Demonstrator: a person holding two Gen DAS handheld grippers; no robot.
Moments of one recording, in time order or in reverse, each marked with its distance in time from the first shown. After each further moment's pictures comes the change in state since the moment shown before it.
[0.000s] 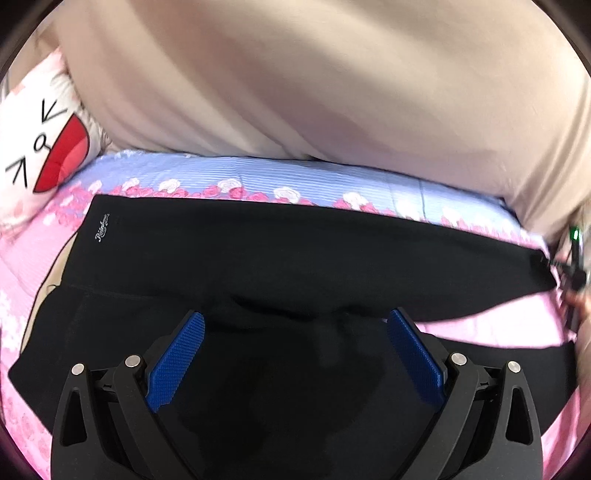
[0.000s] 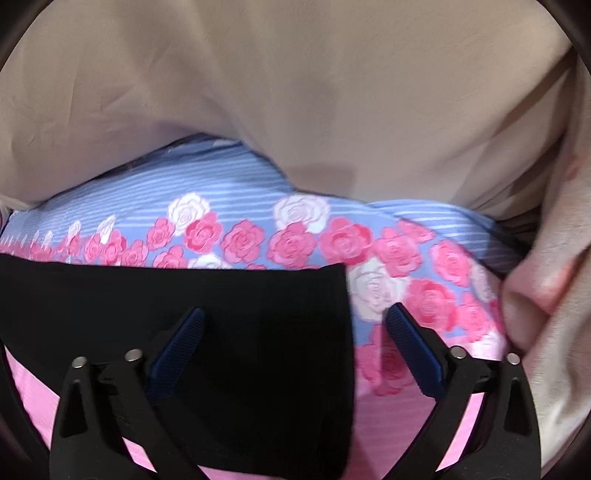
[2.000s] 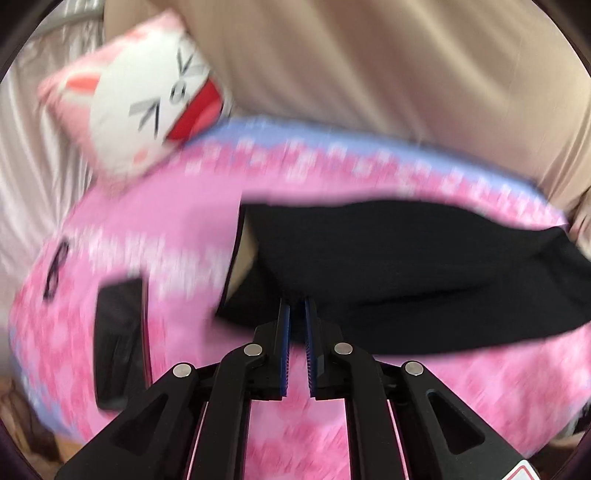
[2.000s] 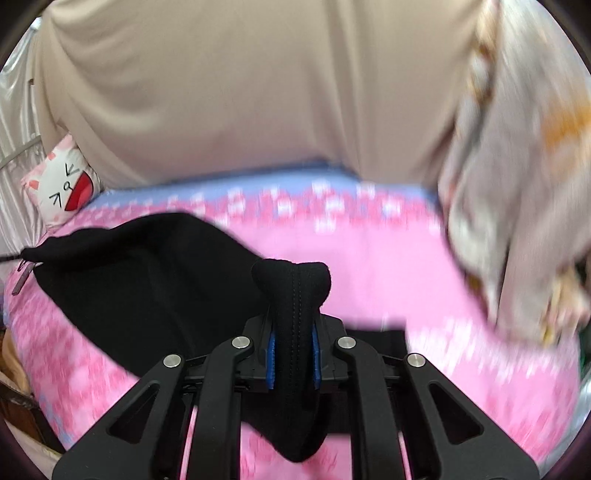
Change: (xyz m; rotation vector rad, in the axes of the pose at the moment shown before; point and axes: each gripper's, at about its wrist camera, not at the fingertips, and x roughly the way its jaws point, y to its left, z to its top) left arm -0.123 0.234 -0.094 0.005 0.064 0.126; right arm -0.254 0.058 -0.200 -0.055 -0.236 0.139
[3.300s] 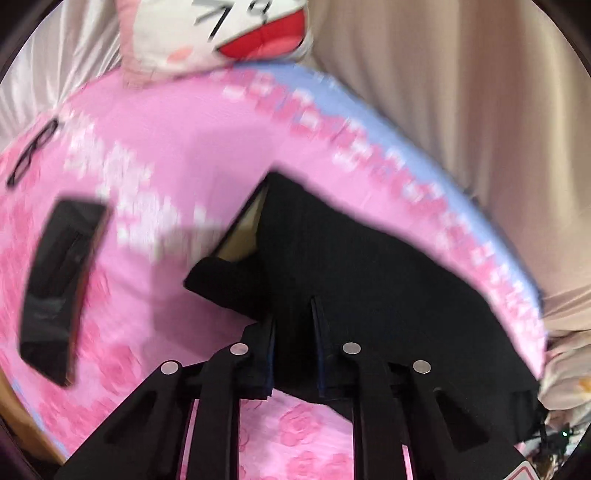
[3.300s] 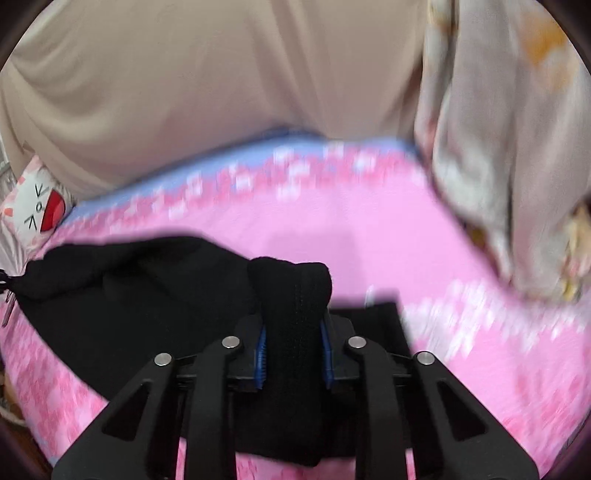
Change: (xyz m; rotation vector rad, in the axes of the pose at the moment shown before) left arm 0.045 0.048 0.061 -0.462 0.120 -0.111; right arm 0.028 -0.037 0.008 0.150 -0.028 -0.010
